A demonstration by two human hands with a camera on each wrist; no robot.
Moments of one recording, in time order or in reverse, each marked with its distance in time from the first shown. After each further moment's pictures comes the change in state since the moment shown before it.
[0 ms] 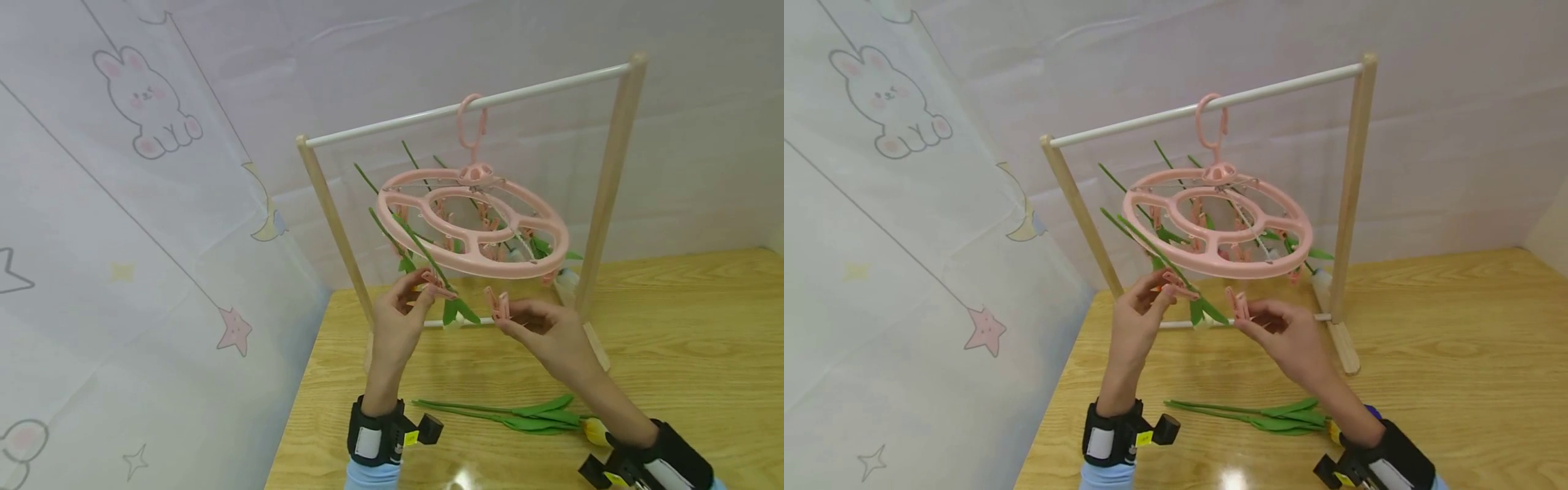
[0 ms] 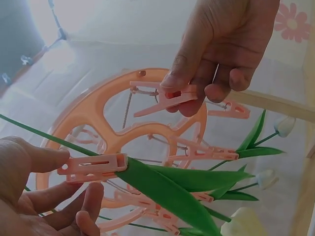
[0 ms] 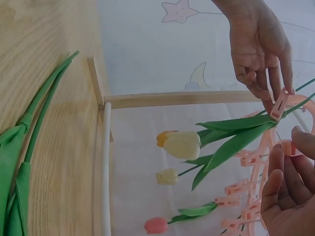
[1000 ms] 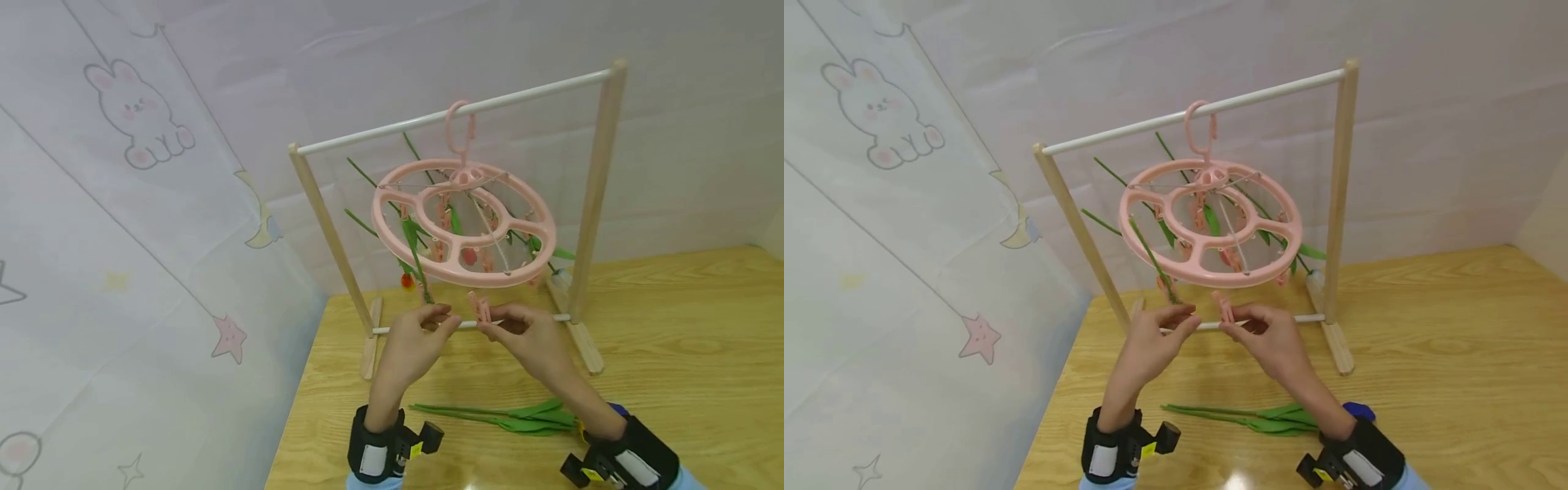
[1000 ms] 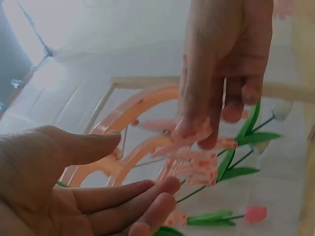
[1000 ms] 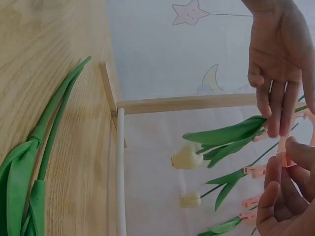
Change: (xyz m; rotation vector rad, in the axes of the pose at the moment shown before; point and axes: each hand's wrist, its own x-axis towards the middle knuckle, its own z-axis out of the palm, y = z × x) left_hand -0.018 0.009 0.012 0.325 -0.301 -0.129; right_hand -0.002 0.016 0.016 -0.008 0.016 0.048
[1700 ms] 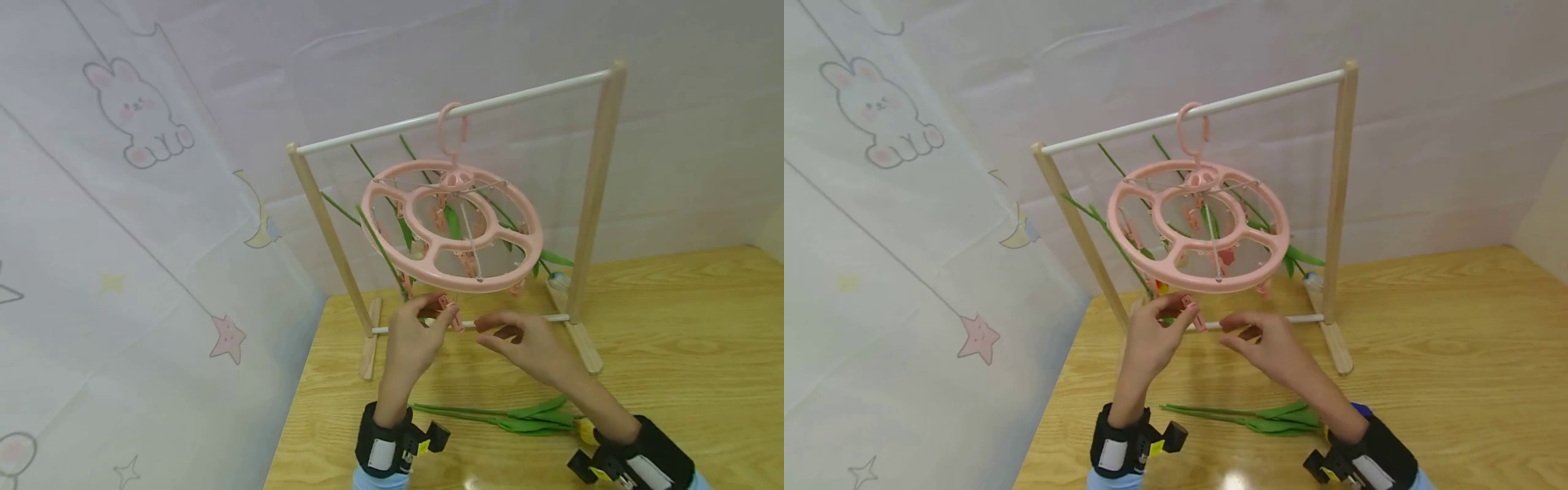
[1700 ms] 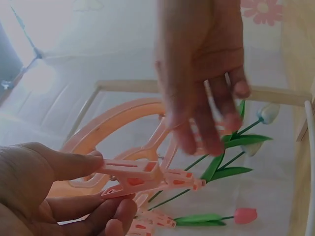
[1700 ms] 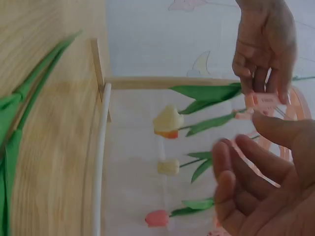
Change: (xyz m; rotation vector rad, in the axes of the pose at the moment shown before) left_hand 0.011 -0.002 0.013 -0.087 0.237 0.098; right_hand -0.001 -0.004 -0.013 -0.108 -0.268 0.011
